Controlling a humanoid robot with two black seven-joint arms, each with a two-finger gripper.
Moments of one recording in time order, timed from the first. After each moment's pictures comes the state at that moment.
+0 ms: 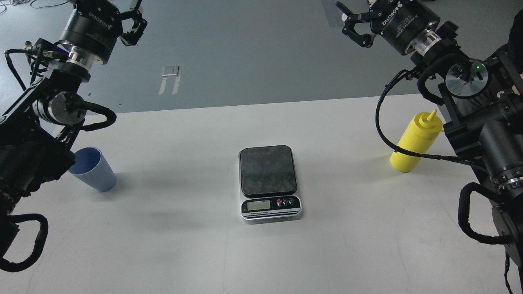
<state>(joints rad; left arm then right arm) -0.95 0.42 -0.86 -0.68 0.21 -0.49 -0.41 0.89 -0.13 1.40 0.80 -0.32 0.49 -0.26</state>
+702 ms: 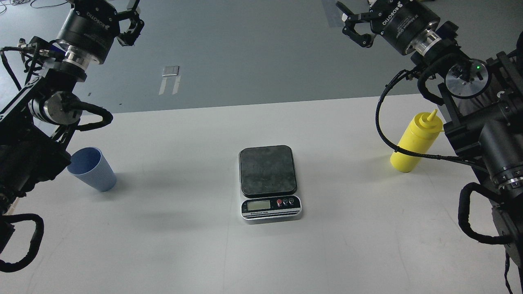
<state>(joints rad) -0.96 0.44 -0.85 -0.69 0.27 -0.49 -0.41 0.89 -0.13 1.40 0.80 -0.32 0.49 -0.26</state>
